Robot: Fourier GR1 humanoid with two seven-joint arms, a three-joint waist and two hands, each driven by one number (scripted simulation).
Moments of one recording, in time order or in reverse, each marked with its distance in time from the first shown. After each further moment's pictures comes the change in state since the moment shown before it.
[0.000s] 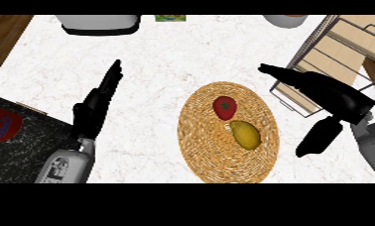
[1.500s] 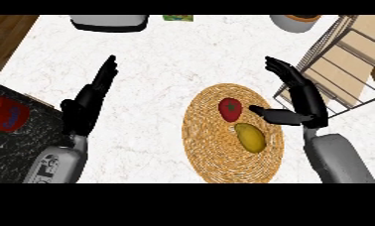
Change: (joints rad) left arm -0.017 0.052 0.001 -0.018 0.057 -0.011 0.009; right arm 0.121 0.413 -0.212 0.389 -0.276 -0.489 -0.540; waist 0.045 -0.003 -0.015
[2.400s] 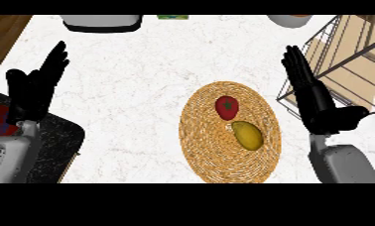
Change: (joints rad) left arm -0.051 0.192 0.149 0.037 0.035 -0.009 0.138; right arm 0.074 -0.008 0.017 -0.270 -0.050 -0.122 0.276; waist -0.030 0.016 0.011
